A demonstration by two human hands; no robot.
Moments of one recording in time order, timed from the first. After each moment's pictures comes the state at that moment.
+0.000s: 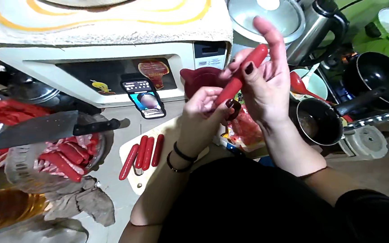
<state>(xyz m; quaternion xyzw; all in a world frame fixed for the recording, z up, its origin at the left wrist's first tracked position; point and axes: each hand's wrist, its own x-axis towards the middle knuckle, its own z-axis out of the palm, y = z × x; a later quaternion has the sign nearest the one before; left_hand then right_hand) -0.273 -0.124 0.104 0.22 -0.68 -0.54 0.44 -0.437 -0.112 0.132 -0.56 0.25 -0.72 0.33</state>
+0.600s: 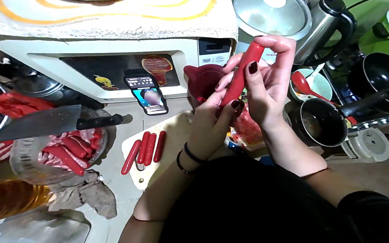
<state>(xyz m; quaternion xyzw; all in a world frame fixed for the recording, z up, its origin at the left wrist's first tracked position) -0.280 -0.113 0.098 0.24 -0.71 -0.48 0.44 -0.429 -0.115 0.122 -0.63 0.25 -0.69 0.24</state>
